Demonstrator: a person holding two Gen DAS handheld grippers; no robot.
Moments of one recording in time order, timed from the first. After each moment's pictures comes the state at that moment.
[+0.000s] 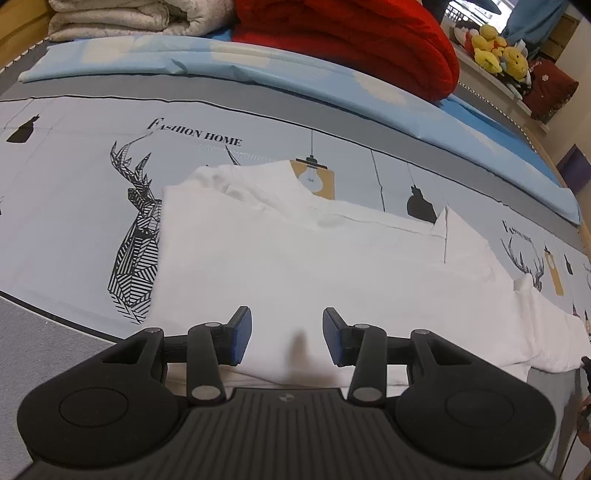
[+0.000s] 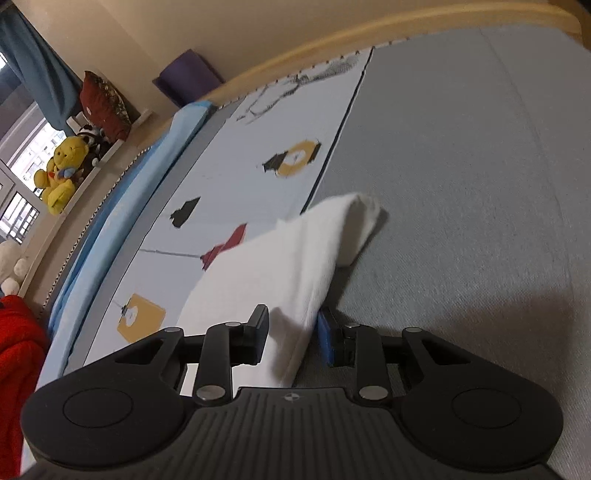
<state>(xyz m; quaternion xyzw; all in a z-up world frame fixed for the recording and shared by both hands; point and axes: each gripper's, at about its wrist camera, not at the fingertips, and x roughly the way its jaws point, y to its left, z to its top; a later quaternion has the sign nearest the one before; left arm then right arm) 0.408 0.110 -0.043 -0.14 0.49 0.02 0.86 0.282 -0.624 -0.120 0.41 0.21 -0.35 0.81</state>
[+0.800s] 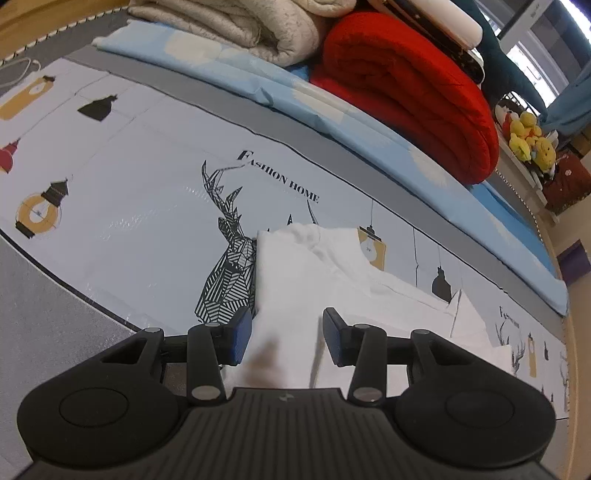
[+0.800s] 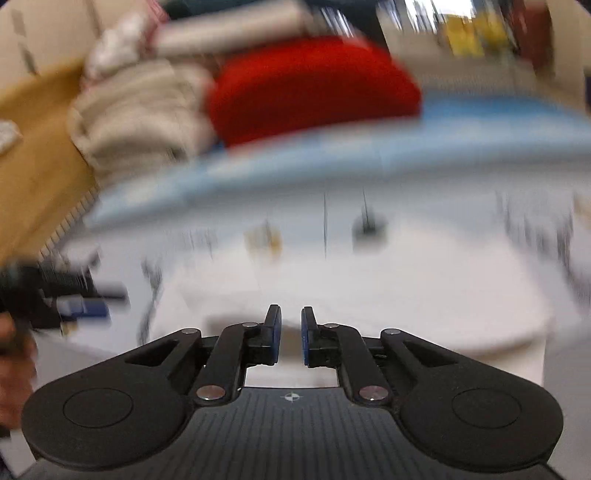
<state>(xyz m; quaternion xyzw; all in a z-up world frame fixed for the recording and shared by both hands) 0.385 0.208 -0.010 -0.25 0.45 0.07 0.85 0.290 -0.137 -0.005 0.10 0.39 0.11 0.91</state>
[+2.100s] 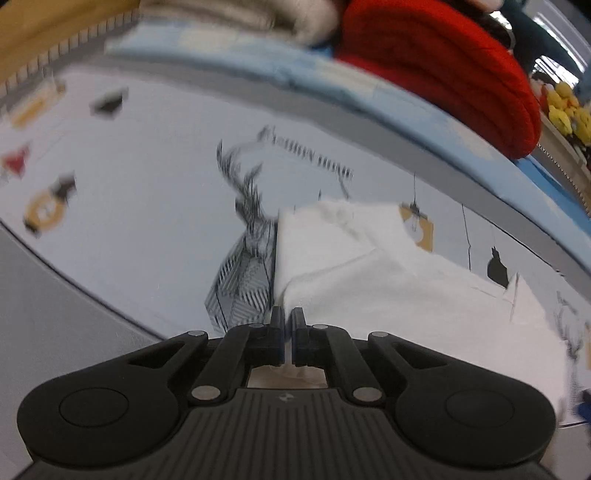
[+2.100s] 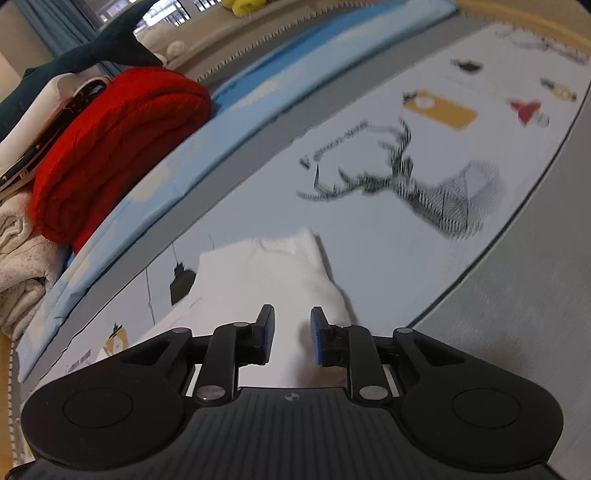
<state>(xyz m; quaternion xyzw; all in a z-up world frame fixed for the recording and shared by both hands) 0.407 0.182 -0.058 -0.20 0.49 0.13 0.84 0.349 -0.316 -0.034 0.30 0.41 -0.10 0.86</state>
